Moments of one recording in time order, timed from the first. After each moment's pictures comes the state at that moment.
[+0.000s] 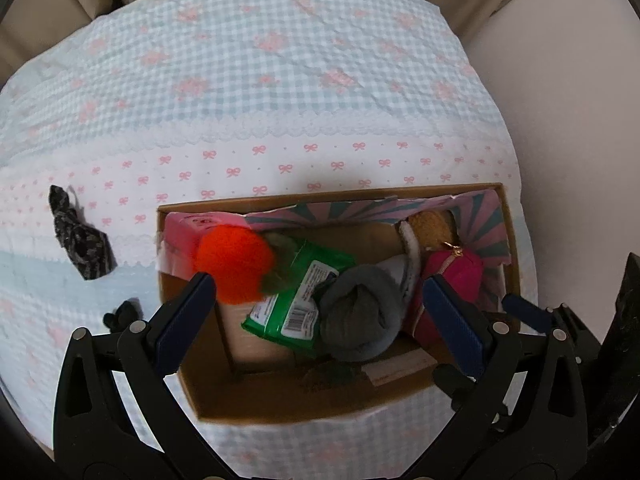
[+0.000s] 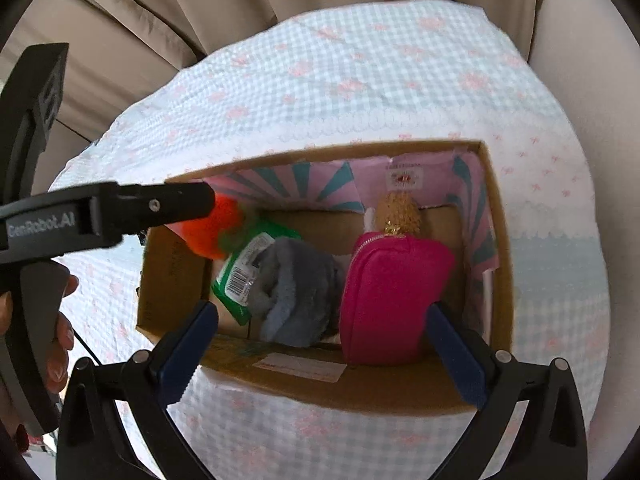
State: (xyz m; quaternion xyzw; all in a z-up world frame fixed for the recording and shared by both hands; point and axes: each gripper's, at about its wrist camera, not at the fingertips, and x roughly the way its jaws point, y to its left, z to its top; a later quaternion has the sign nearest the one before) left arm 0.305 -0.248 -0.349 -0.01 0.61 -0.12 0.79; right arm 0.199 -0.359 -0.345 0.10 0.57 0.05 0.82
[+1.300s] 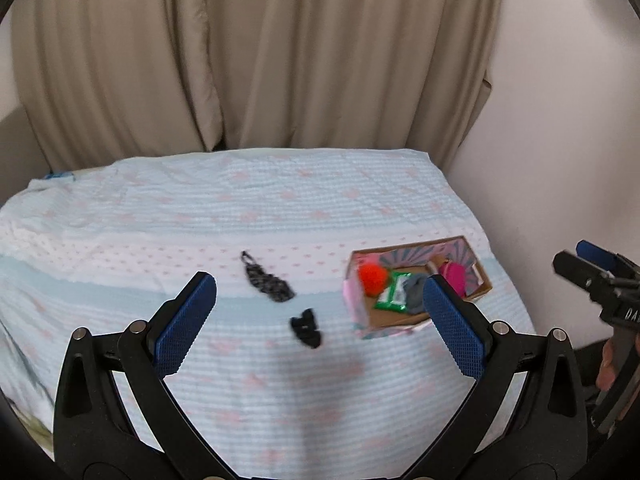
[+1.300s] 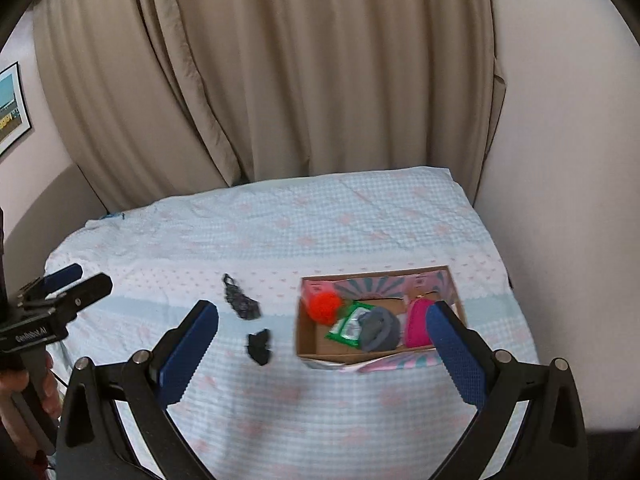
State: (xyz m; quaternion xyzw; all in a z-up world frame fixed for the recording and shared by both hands) left arm 0.080 0.027 -0.093 -0.01 0.37 -0.12 0.92; right arm 0.044 -0.171 -0.085 0.05 0.37 -0.04 0.93
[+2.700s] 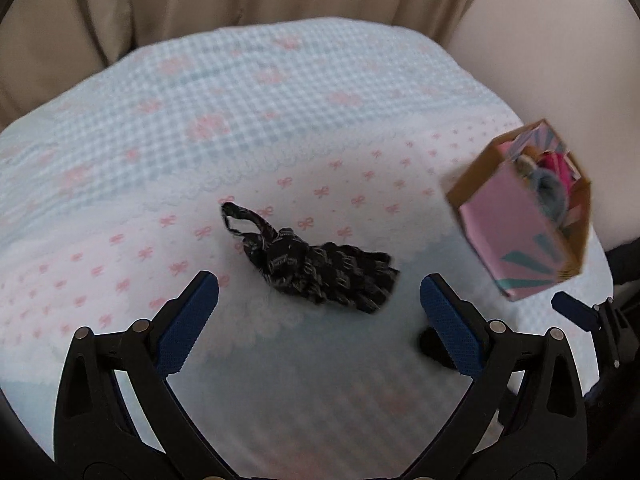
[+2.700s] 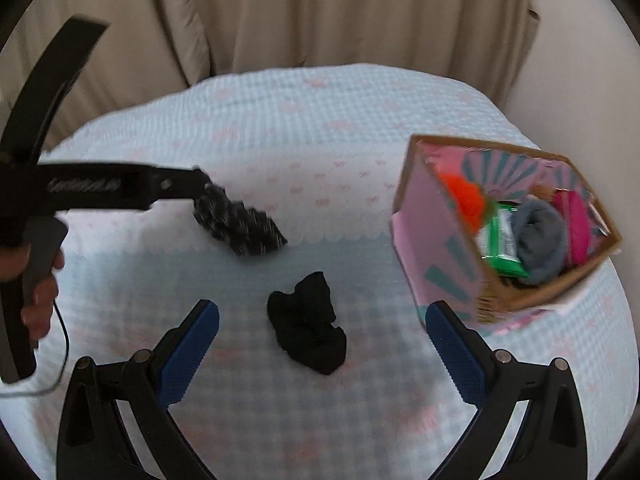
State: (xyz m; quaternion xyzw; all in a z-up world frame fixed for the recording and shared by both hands) left arm 0.334 0.085 -0.435 0.06 0.47 -0.29 0.83; right arm 0.188 0.000 -0.425 0.01 0.44 -0.14 0.89
